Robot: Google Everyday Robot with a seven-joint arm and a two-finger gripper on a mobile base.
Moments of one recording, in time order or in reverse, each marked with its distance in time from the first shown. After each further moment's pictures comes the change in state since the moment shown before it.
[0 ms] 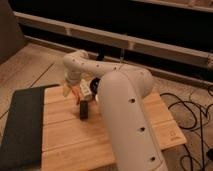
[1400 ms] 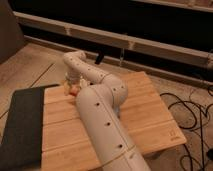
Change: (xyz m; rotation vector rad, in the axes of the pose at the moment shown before) arm -0.017 -0.040 0.052 -0.049 0.089 0.025
